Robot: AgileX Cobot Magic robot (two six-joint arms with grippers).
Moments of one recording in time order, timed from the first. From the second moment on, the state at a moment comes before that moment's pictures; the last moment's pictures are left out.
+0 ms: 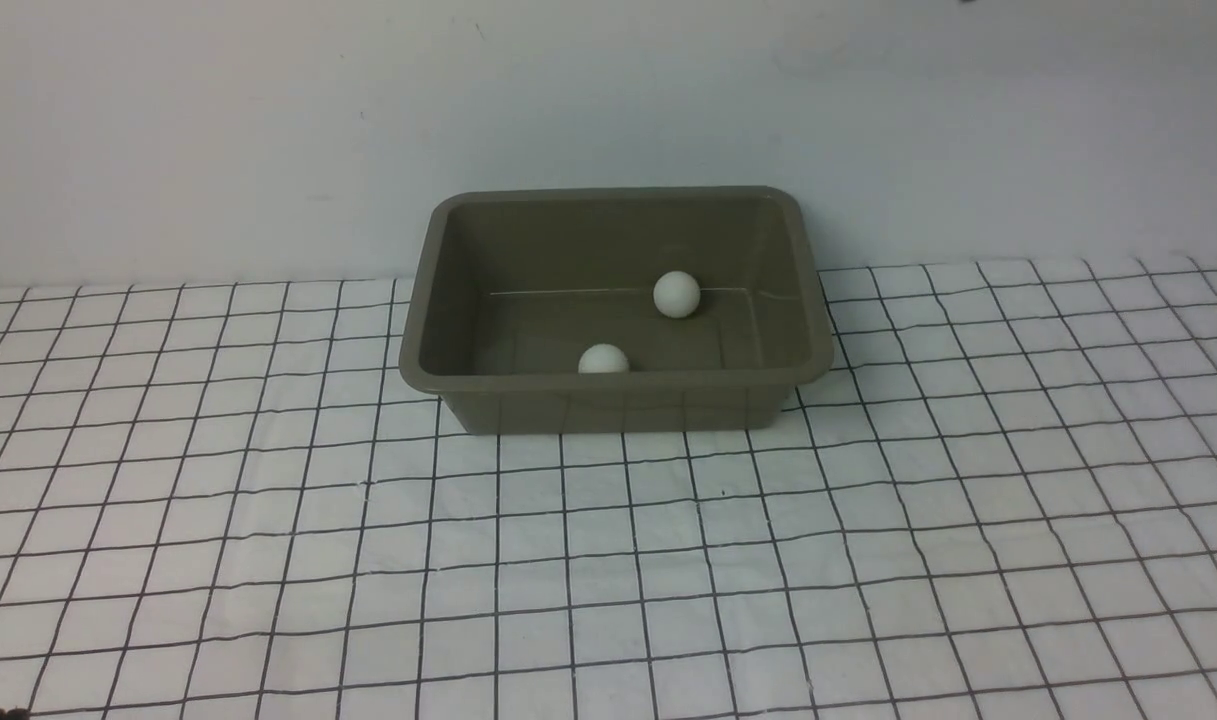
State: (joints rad) right arm 0.09 1.72 -1.93 0.03 1.12 -0.30; left arm 0.04 -0.01 0.03 -0.05 0.37 0.07
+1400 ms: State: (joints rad) right arm 0.21 1.31 -0.46 0.48 -0.35 -0.57; left arm 0.04 -0.01 0.03 -0.05 0.37 0.07
